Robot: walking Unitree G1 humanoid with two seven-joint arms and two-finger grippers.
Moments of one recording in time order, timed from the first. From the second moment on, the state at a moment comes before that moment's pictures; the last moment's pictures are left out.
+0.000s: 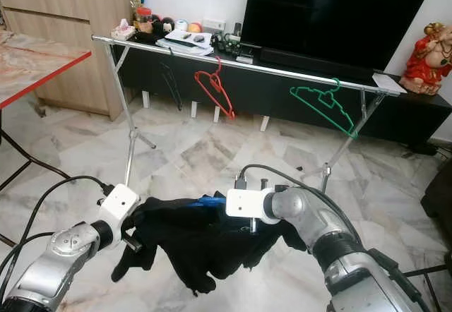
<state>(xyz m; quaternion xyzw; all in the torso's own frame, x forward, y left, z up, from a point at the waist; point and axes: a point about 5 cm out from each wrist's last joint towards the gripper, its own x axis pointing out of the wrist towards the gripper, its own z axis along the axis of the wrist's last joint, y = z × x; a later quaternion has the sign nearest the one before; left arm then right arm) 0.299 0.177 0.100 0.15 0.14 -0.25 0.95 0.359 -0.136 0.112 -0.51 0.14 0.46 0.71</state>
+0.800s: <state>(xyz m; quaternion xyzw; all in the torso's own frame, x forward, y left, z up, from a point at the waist) 0.302 0.152 0.141 0.12 0.07 -0.31 0.94 0.345 -0.056 0.073 -0.39 0.17 0.42 0.80</state>
